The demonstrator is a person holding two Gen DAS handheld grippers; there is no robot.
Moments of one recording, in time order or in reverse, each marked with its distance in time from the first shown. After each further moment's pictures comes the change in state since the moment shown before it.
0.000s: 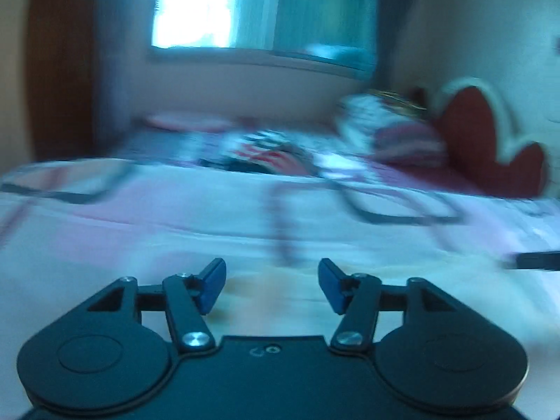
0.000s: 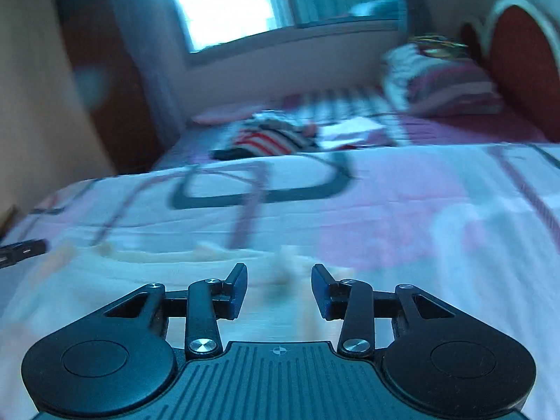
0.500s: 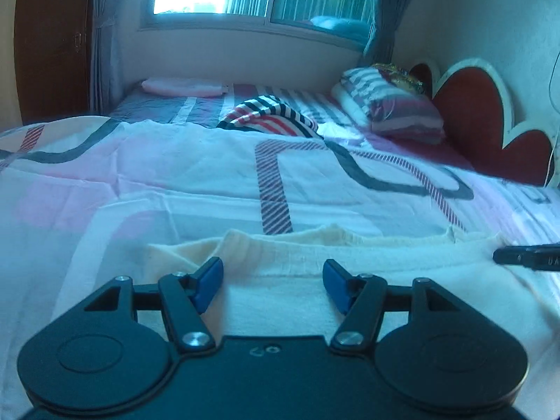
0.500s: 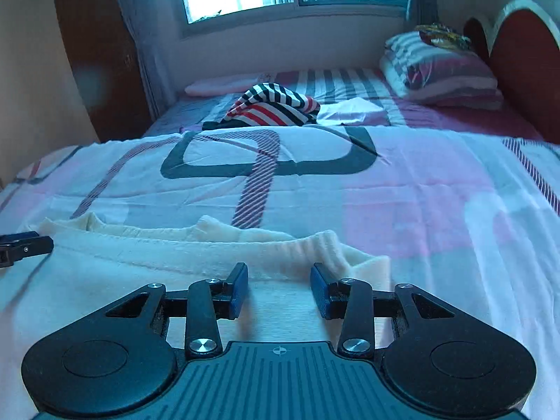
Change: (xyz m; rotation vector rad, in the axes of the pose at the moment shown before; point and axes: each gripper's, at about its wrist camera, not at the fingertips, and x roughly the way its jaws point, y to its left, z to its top) left arm 0.038 0.016 -0.014 -0.066 0.074 0.044; right arm 0.032 -0.002 -0.003 -0.021 0.054 -0.126
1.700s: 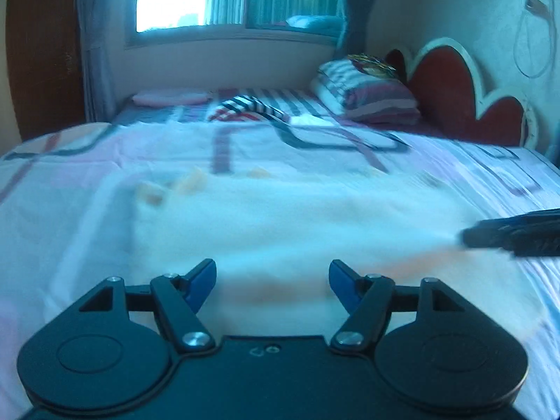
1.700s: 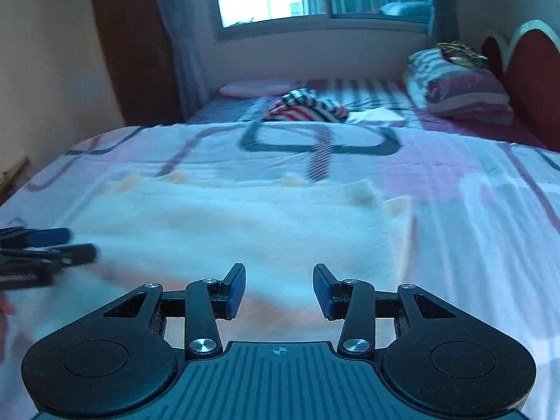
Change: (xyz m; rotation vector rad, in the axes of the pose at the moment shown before) left arm -0.101 -0.082 -0.072 0.112 -0.001 0.014; right arm -0.109 0.084 -0.073 -0.081 -0.009 0.098
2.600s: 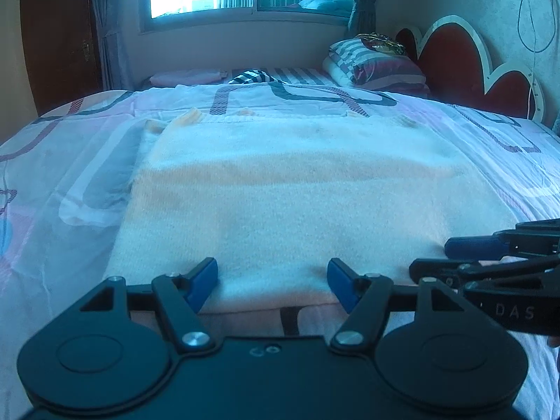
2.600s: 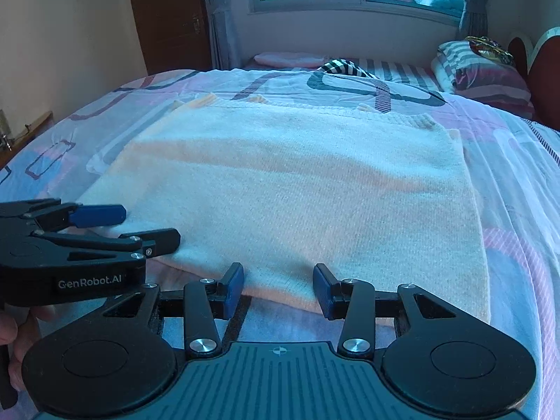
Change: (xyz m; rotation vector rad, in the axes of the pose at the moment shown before) left arm -0.035 -0.038 -0.061 -0.017 0.052 0.089; right arm -0.023 0.059 -0.075 -0.042 0.045 -0.018
